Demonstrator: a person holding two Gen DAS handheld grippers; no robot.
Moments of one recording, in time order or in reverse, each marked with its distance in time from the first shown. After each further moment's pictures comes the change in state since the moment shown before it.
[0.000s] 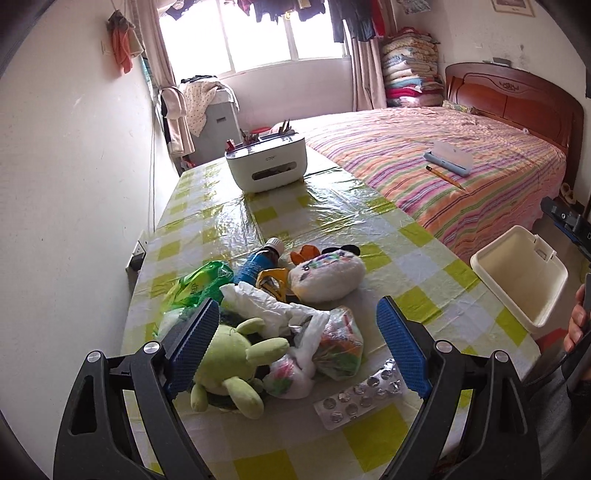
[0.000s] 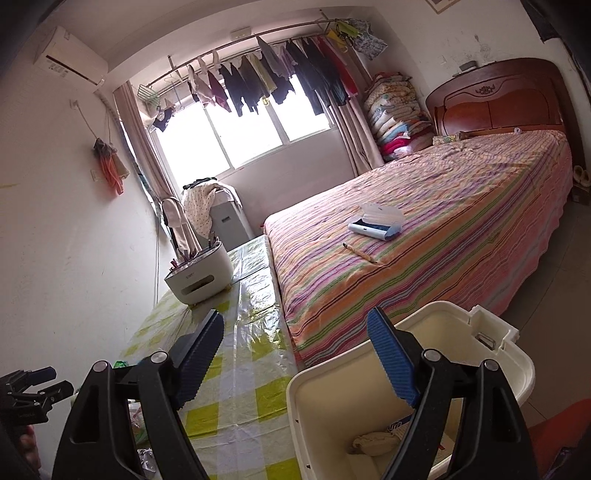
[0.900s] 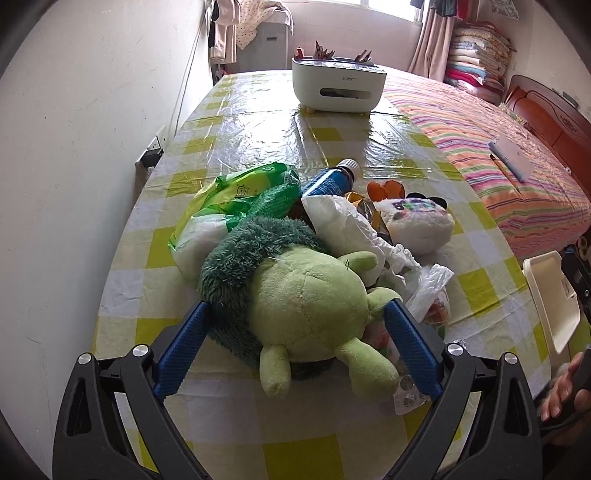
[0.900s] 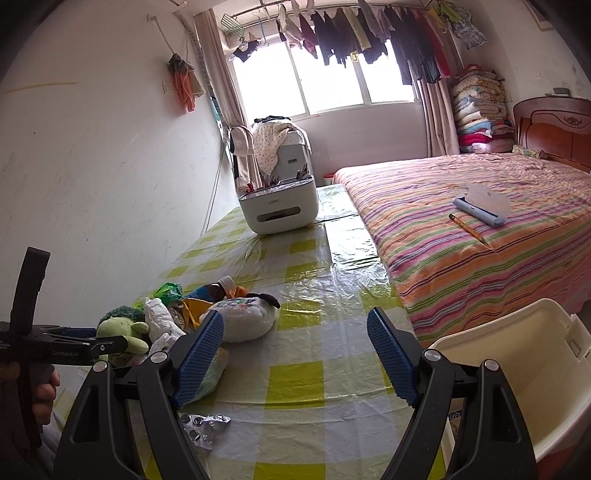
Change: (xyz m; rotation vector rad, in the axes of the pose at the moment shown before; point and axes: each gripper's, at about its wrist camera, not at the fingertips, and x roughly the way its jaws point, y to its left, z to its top) left arm 0.066 0.078 -0.030 -0.258 0.280 -0.009; right arm 0.041 0.119 -0.048 -0.250 0.190 0.172
